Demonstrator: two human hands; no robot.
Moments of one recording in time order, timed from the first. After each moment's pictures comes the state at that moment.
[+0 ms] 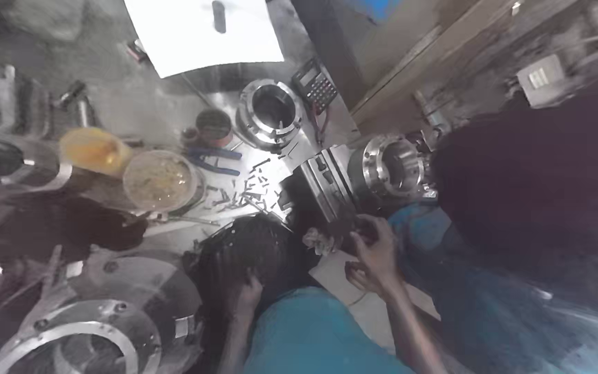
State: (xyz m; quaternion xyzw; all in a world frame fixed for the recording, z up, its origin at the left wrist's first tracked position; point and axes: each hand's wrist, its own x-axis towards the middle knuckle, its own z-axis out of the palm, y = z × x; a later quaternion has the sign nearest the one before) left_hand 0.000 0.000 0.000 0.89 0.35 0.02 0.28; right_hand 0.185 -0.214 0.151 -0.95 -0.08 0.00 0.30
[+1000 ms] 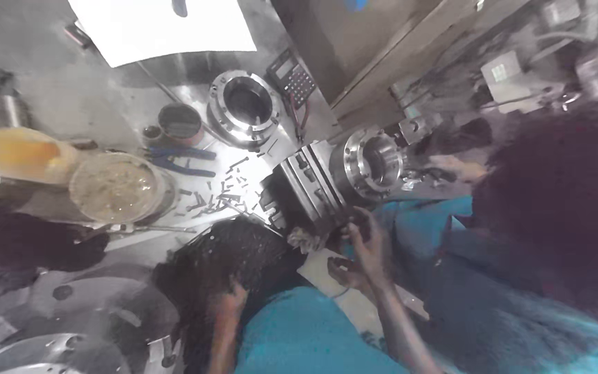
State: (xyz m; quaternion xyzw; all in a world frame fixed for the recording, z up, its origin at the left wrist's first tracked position) left_hand 0.011 -0.002 0.034 0.85 0.39 -0.02 0.34; right_hand 0.184 -0.222 0.159 -0.92 -0.01 0.04 0.38
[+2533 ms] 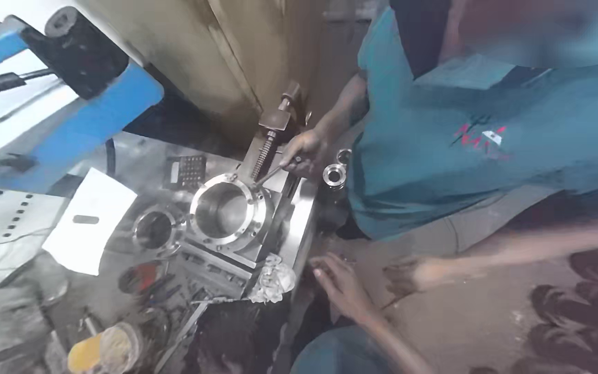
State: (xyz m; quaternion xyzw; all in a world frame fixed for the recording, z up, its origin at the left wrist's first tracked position) left_hand 0.008 0.003 -0.007 0.96 0.24 0.09 0.06; right_hand 0.135 -0.366 0.081 -0.79 0.03 -0.01 0.62
